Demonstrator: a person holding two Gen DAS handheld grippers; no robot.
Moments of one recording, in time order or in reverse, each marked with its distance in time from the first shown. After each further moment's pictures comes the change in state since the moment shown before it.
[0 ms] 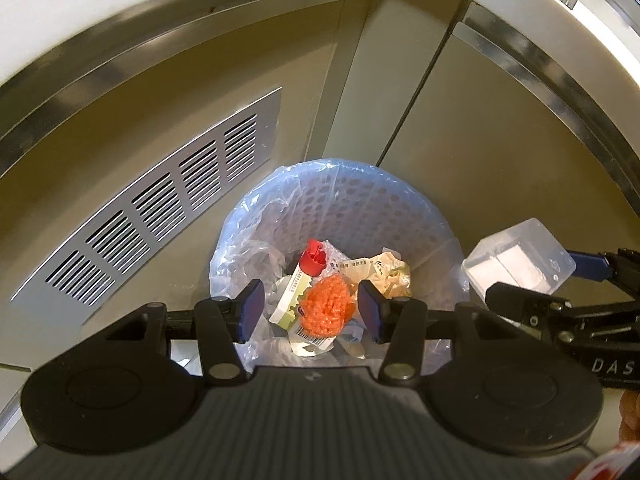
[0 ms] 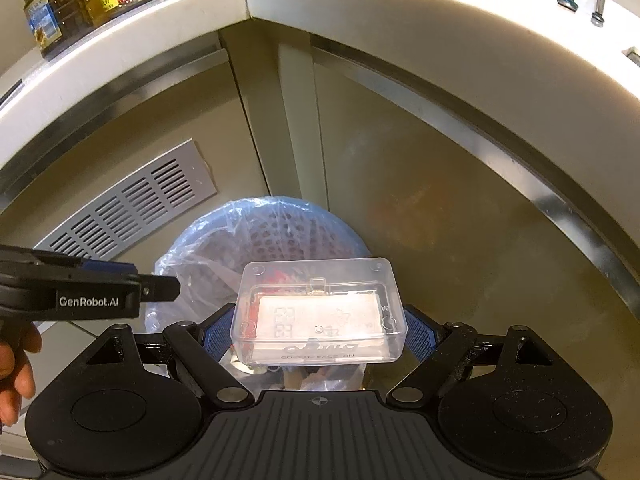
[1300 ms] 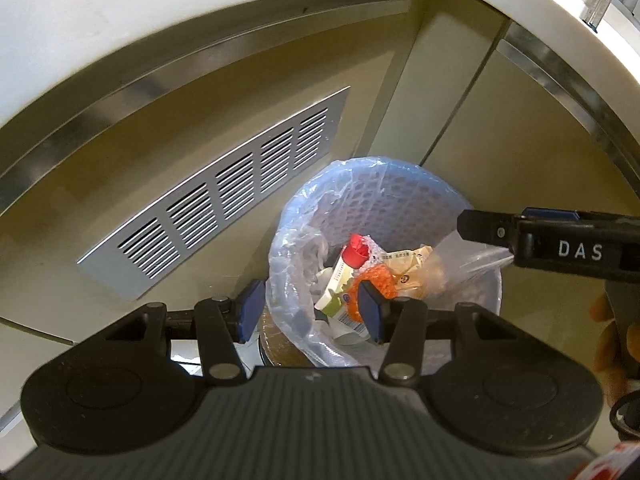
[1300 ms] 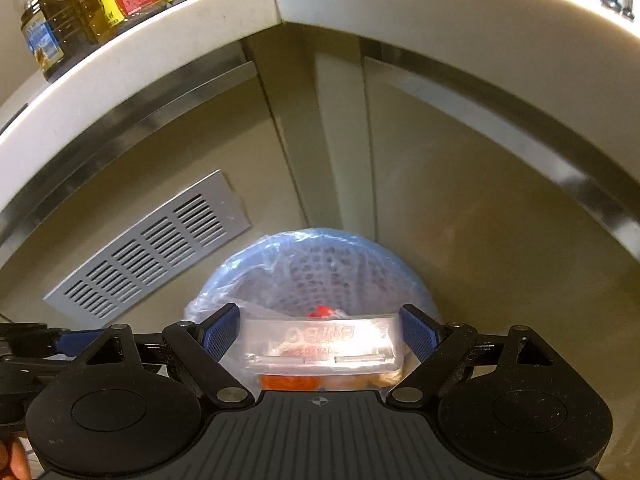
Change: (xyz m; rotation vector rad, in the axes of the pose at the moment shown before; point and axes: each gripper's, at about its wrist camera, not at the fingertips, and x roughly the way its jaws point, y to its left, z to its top) left arm -0.021 0.033 -0.015 -0.048 -0.021 0.064; right arm 0.039 0.029 0.020 0.031 -0.019 0.085
